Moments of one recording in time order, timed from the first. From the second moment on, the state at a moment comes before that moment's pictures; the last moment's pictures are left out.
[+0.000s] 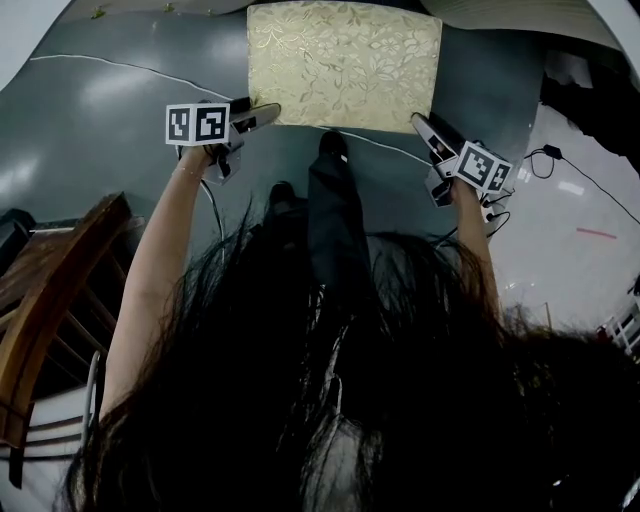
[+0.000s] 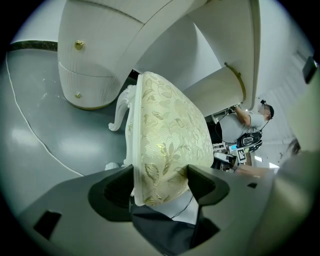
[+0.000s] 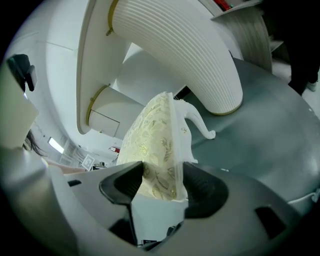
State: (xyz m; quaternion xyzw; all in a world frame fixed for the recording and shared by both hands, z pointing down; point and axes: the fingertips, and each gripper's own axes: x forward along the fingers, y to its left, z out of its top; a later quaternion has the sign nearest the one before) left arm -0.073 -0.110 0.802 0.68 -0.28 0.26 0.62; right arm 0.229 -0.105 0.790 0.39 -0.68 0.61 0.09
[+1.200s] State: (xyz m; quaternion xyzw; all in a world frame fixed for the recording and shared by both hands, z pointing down) left arm -0.084 -0.110 0.795 0.65 -0.30 0.32 0.61; right arm 0.238 -0.093 0.776 0.46 -0.62 0.61 0.17
